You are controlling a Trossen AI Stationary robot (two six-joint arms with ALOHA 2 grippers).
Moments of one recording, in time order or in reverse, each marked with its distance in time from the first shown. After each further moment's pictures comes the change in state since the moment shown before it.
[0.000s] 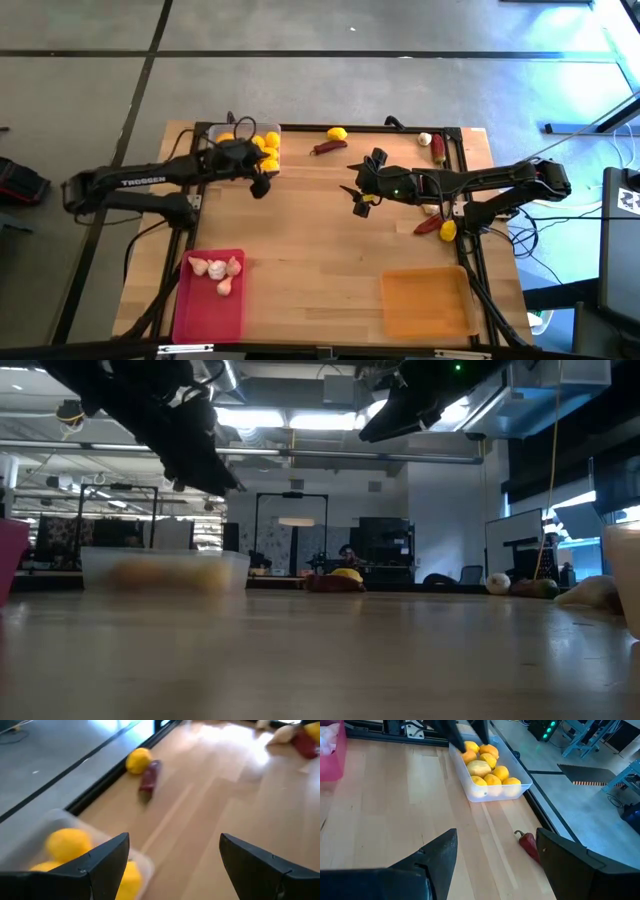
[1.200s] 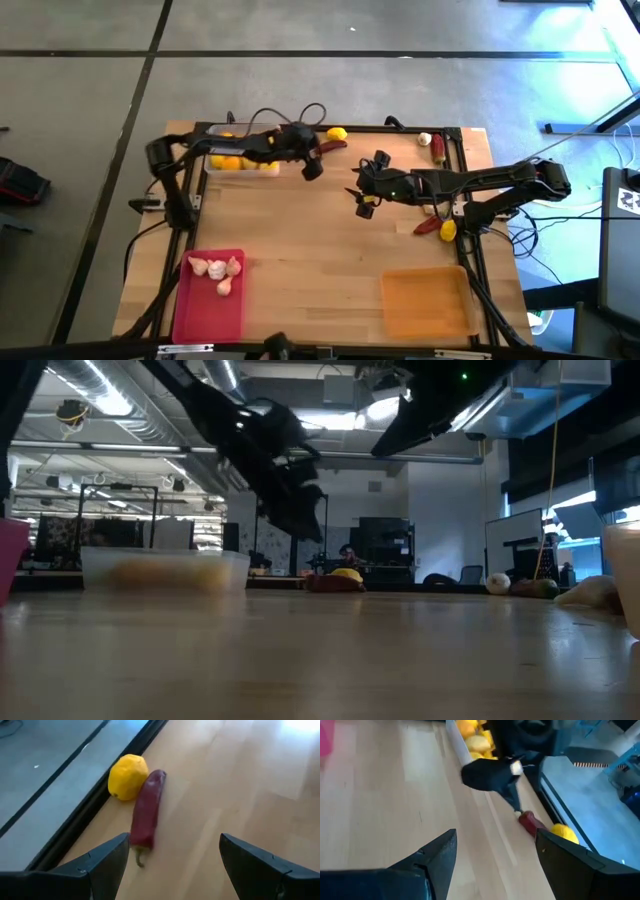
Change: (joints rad) left arm 0.058 0.798 0.496 0.144 -0.013 0.131; right arm 0.000 -0.001 0.000 -0.113 0.009 0.051
